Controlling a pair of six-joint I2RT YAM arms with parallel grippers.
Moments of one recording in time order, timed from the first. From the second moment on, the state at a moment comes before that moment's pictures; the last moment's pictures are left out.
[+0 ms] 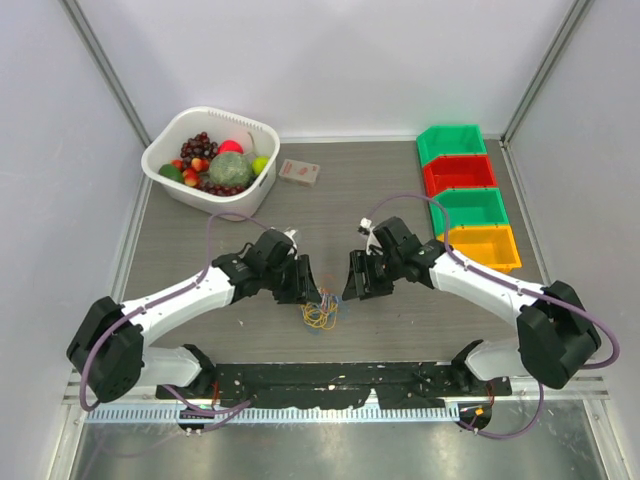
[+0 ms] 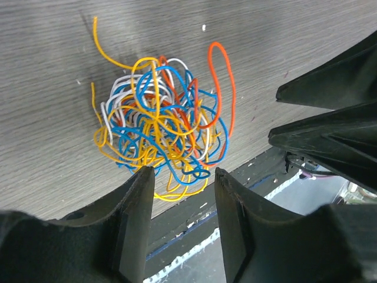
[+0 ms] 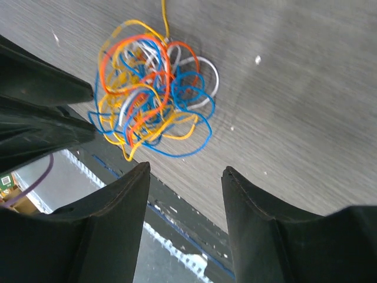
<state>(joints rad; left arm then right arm) -0.75 1.28 0.78 -0.40 0.25 -0.80 0.65 1.34 0.82 -0.46 -0.40 0.55</state>
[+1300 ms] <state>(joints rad) -0.70 1.60 0.89 -0.29 0.20 -0.85 0.65 1.23 1.69 -0.78 -0.20 0.53</state>
